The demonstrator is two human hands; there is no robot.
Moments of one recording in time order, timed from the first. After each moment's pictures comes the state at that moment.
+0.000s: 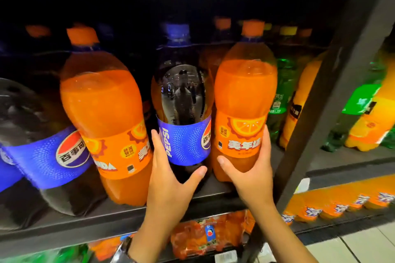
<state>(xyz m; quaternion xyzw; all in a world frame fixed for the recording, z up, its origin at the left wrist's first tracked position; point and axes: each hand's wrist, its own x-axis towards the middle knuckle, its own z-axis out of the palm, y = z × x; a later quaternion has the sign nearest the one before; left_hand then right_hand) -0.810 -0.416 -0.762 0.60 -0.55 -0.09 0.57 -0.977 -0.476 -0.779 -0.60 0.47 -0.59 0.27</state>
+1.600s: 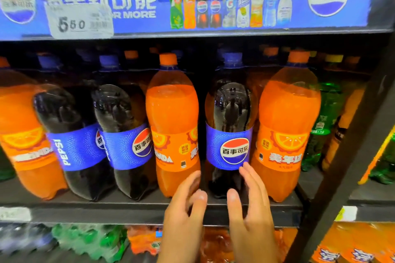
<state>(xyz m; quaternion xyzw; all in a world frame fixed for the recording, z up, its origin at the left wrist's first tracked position) -0.797 -0.326 -0.752 0.61 -0.39 -0.26 0.64 -0.903 -0.361 -0.743 -0.66 0.42 -0.53 0.32</state>
